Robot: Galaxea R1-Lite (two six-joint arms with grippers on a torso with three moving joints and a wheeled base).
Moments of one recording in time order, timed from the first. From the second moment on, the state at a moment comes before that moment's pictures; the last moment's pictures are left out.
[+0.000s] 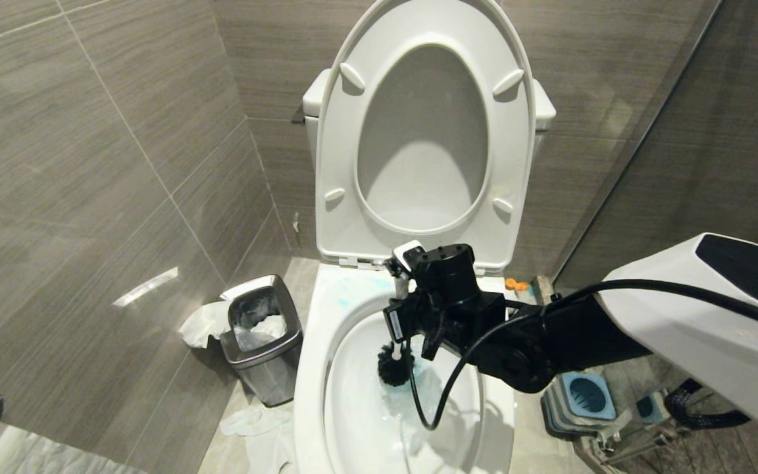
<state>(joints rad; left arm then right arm) -0.01 0.00 0.00 0.01 -0.01 0.00 0.71 2.23 -1.31 -0.50 -0.24 0.00</state>
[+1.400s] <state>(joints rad) -0.01 0.00 0.00 0.01 -0.01 0.00 0.73 1.91 -1.21 -0.36 -0.35 -0.03</state>
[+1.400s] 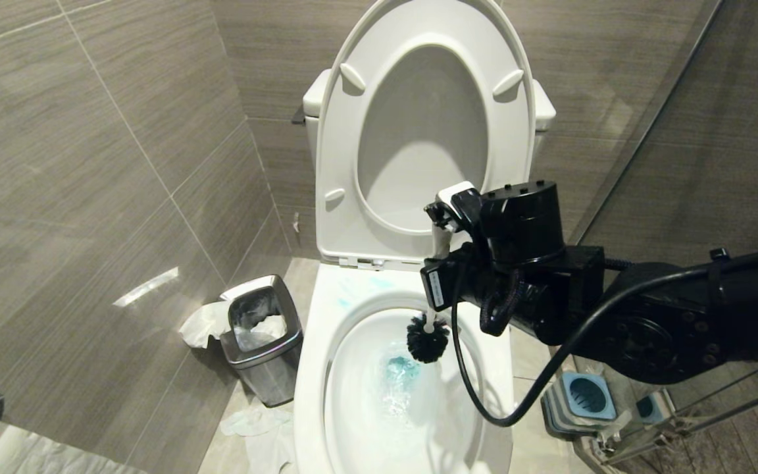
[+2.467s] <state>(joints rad) -0.01 0.00 0.00 0.01 -0.01 0.00 0.70 2.34 -1.69 -0.26 -0.35 0.03</state>
